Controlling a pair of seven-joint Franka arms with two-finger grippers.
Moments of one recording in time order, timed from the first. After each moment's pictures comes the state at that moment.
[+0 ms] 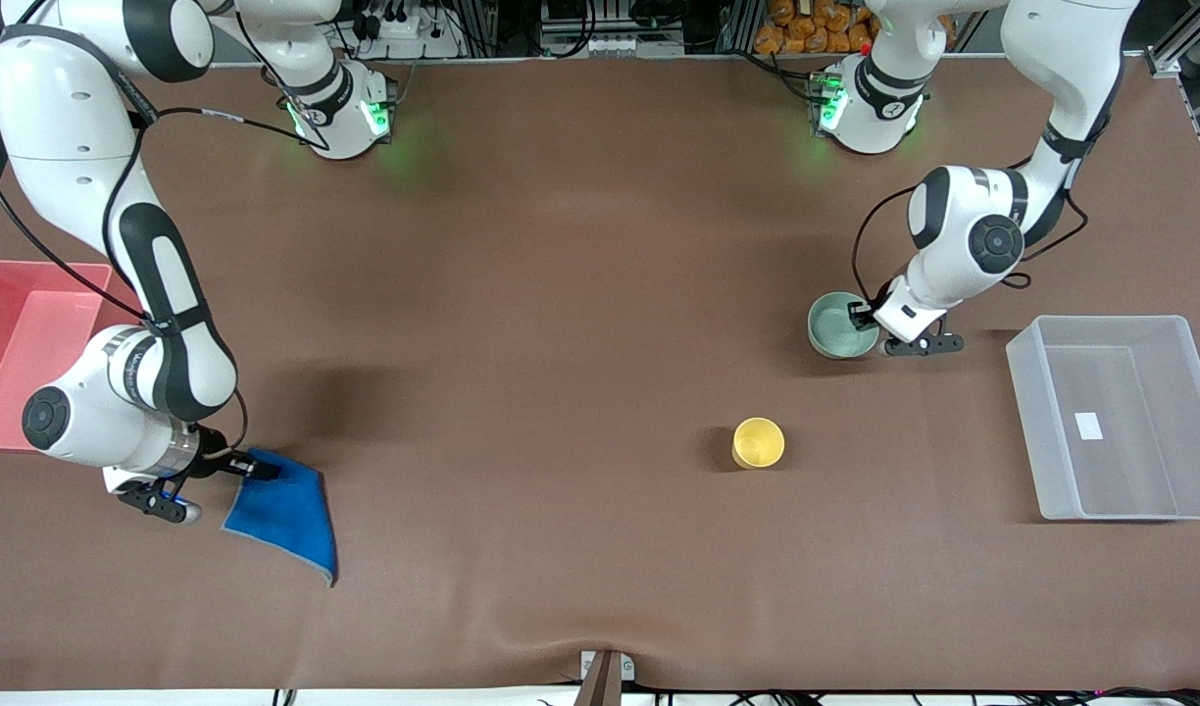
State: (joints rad) left arm 0.09 0.23 -0.22 -2.45 -0.06 2.57 -0.15; right arm -0.07 0.74 -0.04 -1.61 0.25 2.31 0.05
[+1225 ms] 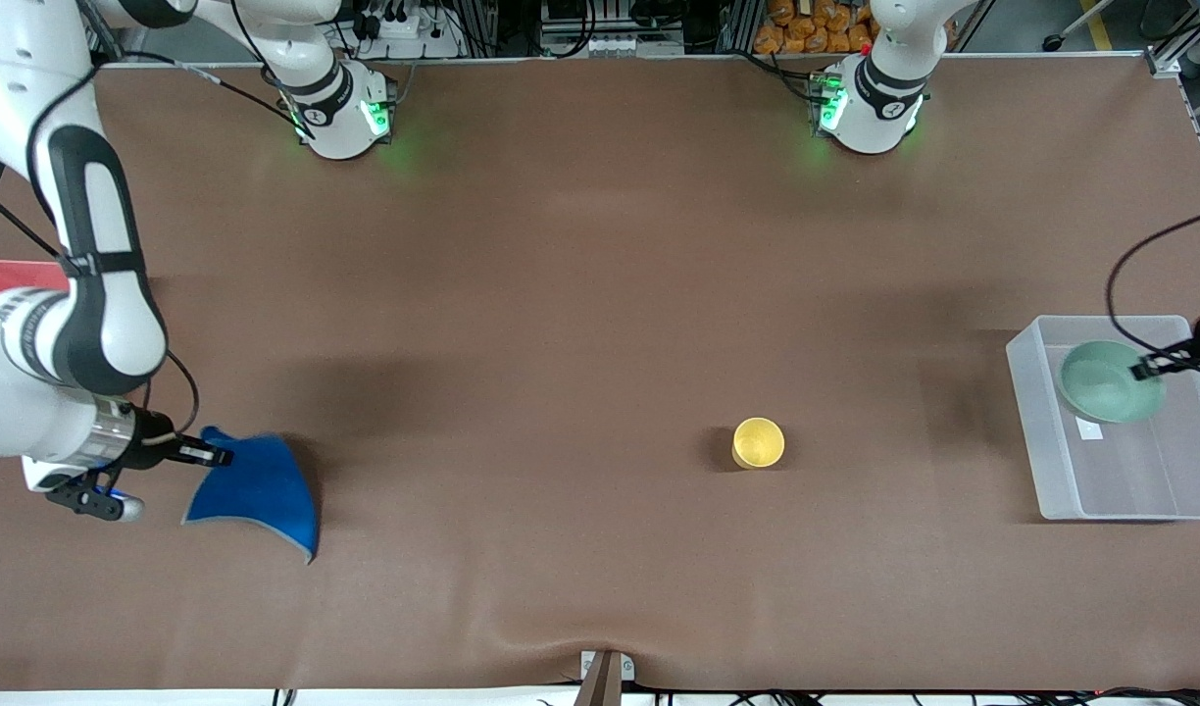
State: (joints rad) left arm 0.55 0.35 -0.20 -1.72 0.08 2.05 0.00; right arm -0.07 0.54 -0.04 -1.53 0.25 2.00 0.01
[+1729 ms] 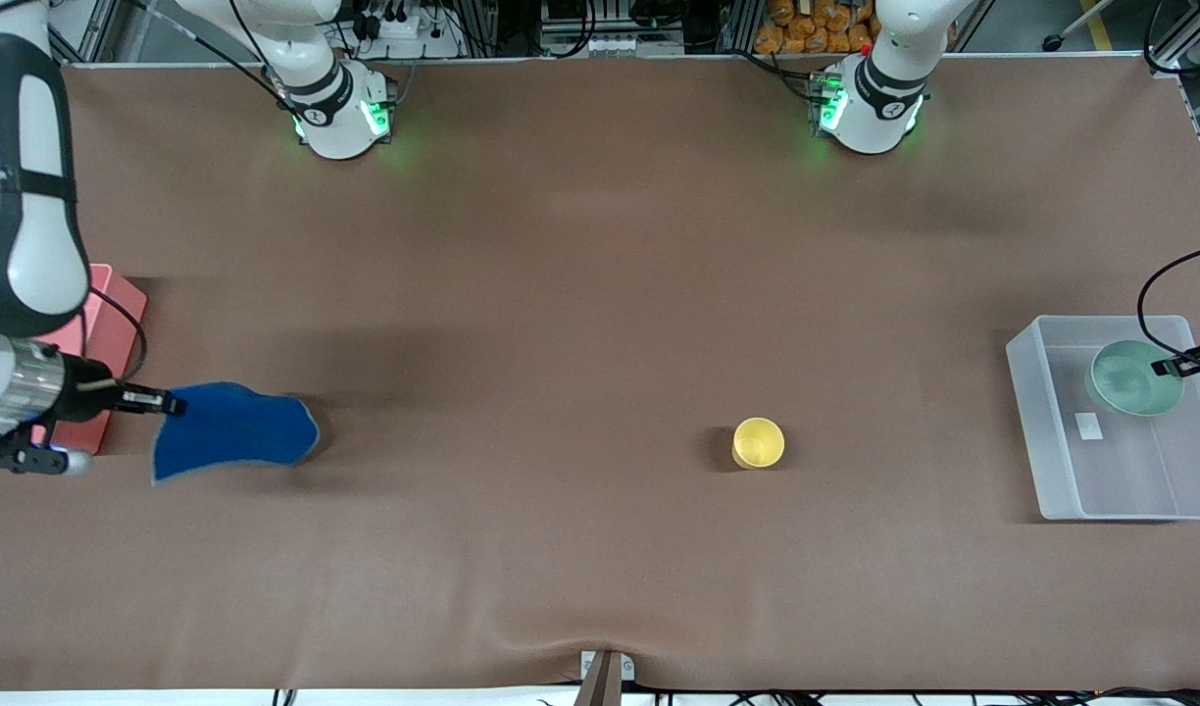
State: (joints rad) left arm 0.70 0.54 -0.20 -1.65 0.09 2.07 0.17; right arm -0.09 0.38 -0.06 -1.53 0.16 1.75 -0.07
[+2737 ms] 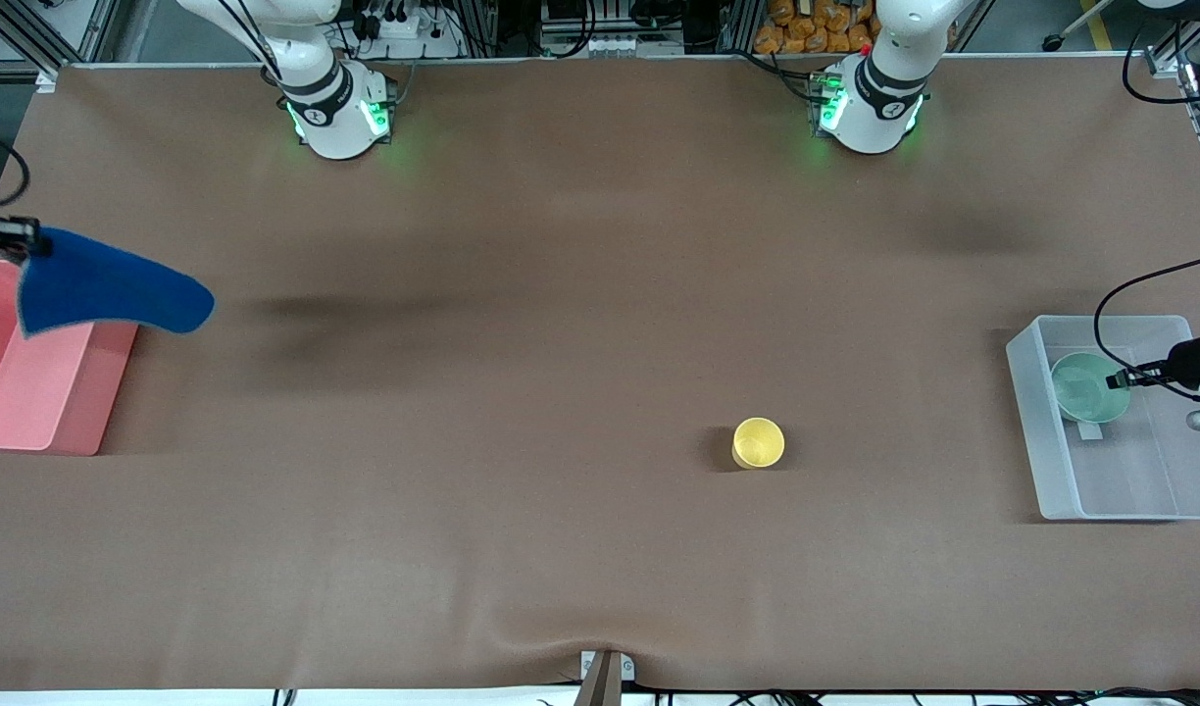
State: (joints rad) left arm 0.70 0.68 -0.21 -1.65 0.10 2.18 0.32; right arm -0.13 0.08 -0.08 -1.53 -0.11 1.31 -0.20
